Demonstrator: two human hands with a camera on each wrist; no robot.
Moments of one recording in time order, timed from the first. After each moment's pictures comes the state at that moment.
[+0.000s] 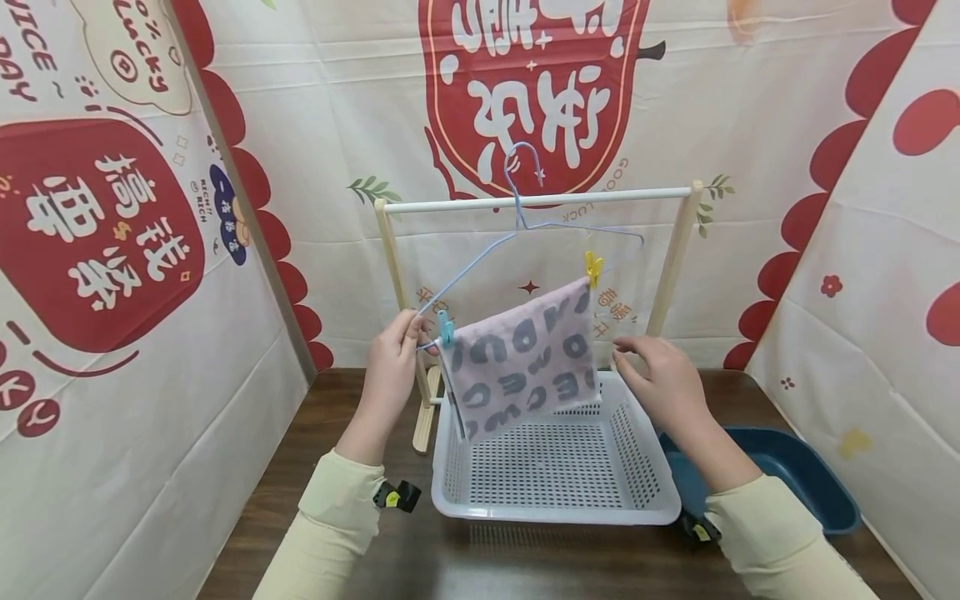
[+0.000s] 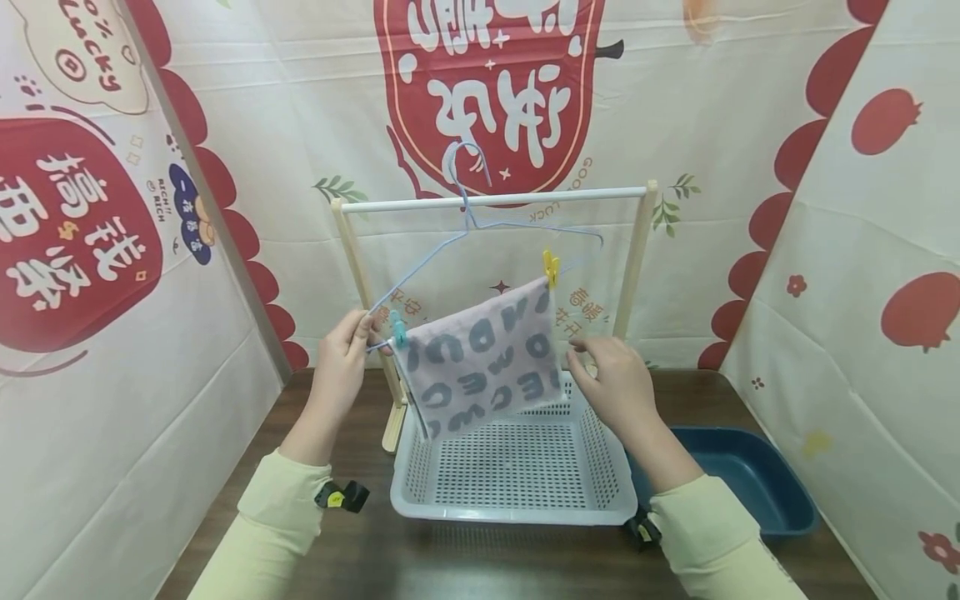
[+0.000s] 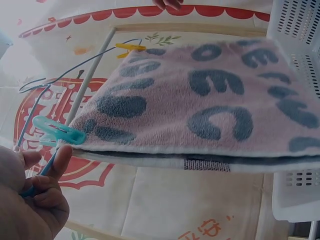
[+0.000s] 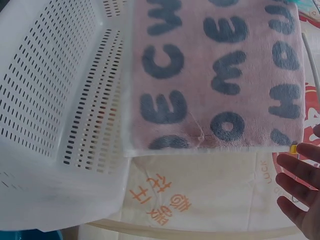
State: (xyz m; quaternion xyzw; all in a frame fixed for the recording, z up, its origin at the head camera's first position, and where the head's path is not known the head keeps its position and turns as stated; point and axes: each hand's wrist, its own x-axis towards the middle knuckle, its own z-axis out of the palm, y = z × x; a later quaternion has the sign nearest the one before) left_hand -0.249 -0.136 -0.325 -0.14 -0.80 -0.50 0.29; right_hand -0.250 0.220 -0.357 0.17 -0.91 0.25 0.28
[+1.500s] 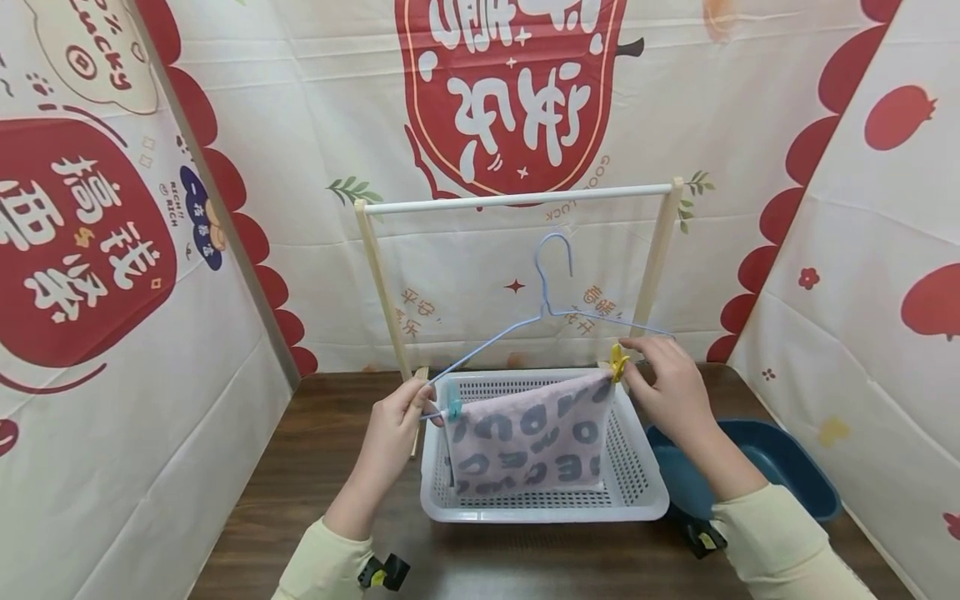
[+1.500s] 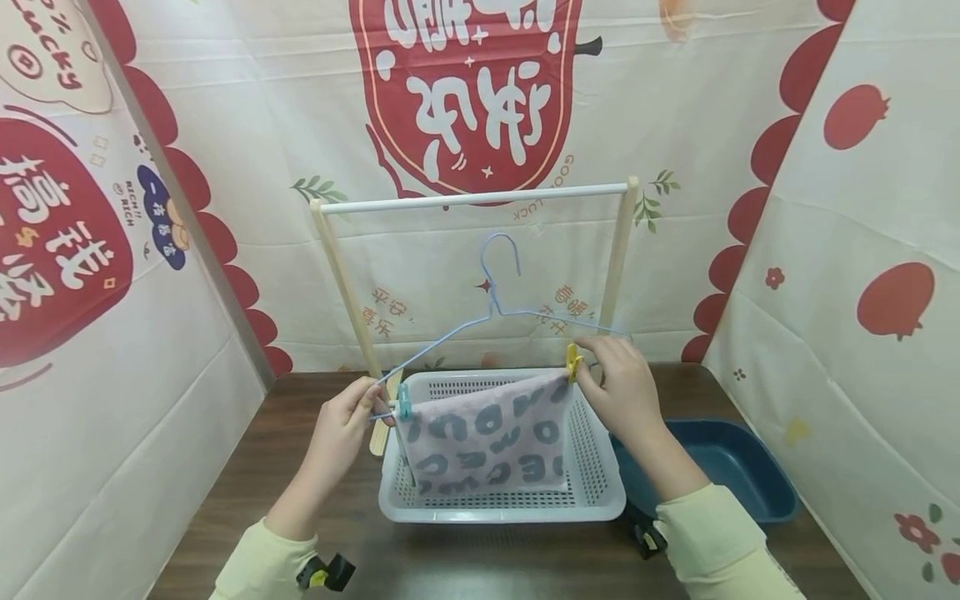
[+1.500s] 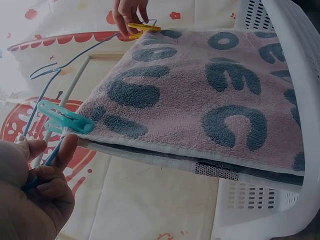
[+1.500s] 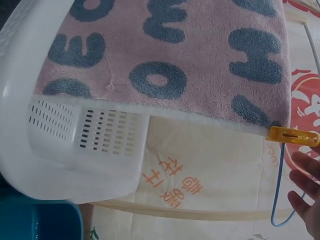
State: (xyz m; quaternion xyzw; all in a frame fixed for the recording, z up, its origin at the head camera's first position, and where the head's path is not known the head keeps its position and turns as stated) left_hand -0.205 -0.126 -0.378 -0.16 -0.83 -0.51 0.20; right_hand -0.242 0.243 -0.369 0.18 -0.89 0.27 0.33
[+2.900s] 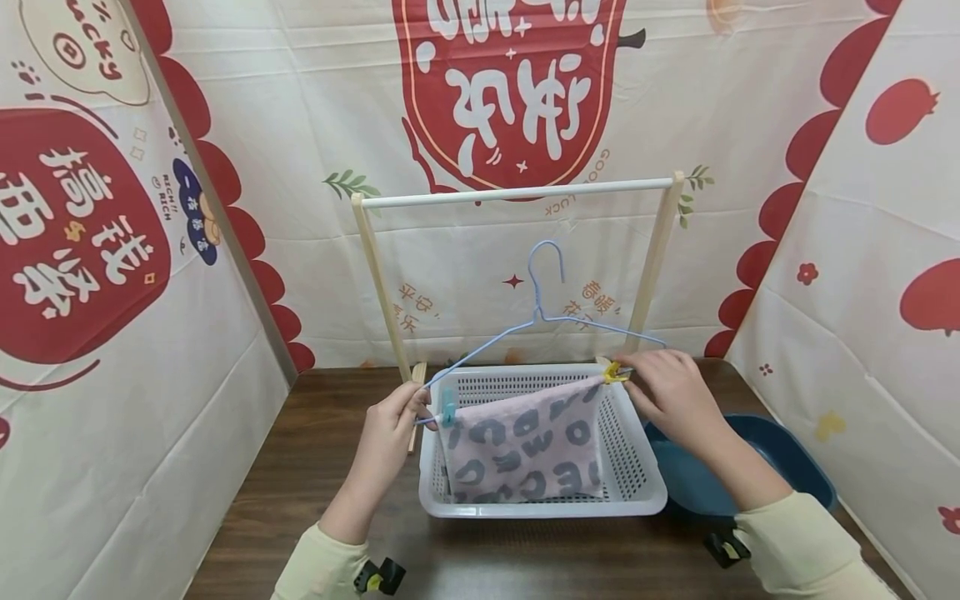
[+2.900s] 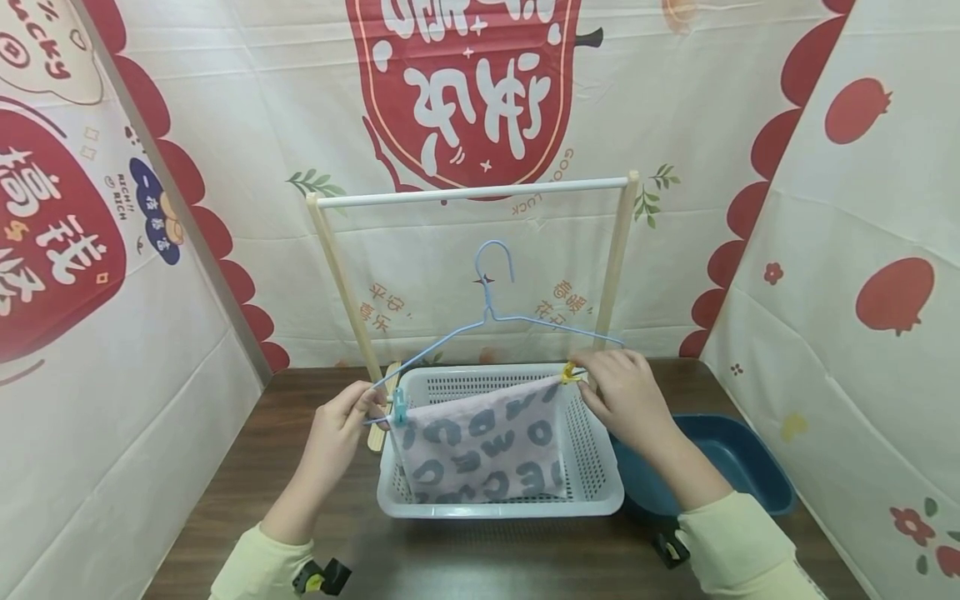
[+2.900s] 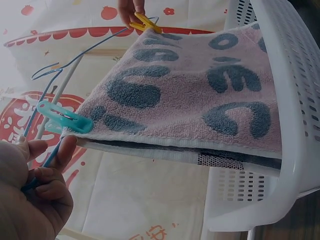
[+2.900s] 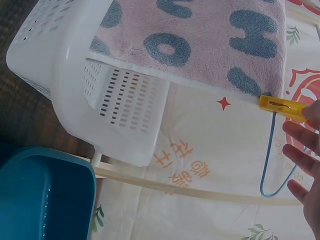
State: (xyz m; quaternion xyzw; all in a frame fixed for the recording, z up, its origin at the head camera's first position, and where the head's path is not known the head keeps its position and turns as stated) left_hand -0.202 -0.133 -0.389 -0.16 -0.83 -0.50 0.19; right_hand -0.235 0.258 -0.374 0.28 -0.90 0.15 0.30
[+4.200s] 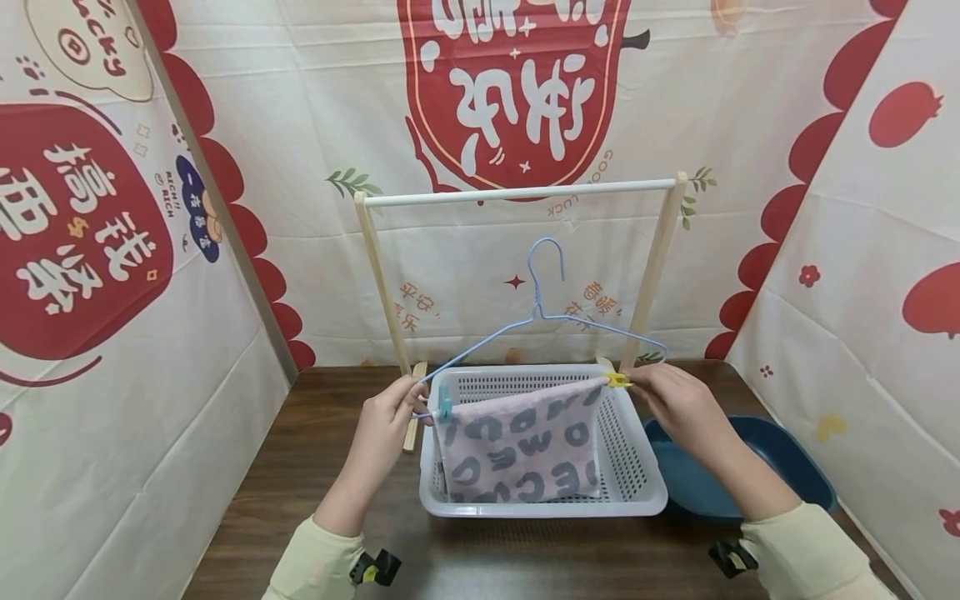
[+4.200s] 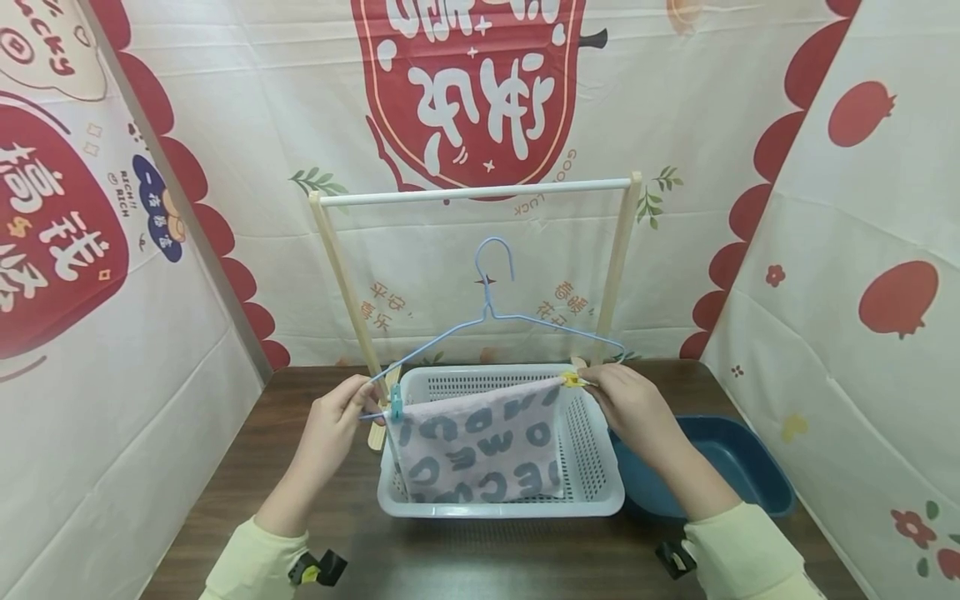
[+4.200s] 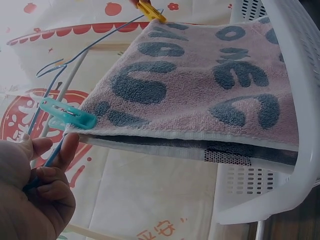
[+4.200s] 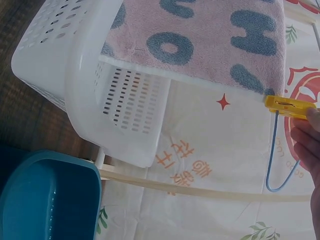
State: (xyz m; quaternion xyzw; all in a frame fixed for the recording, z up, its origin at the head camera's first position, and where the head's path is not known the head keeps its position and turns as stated) left_hand -0.205 -0.140 -0.382 -0.16 -0.84 -0.49 0.19; right_hand -0.231 0.262 -0.380 0.37 -0.83 0.19 0.38
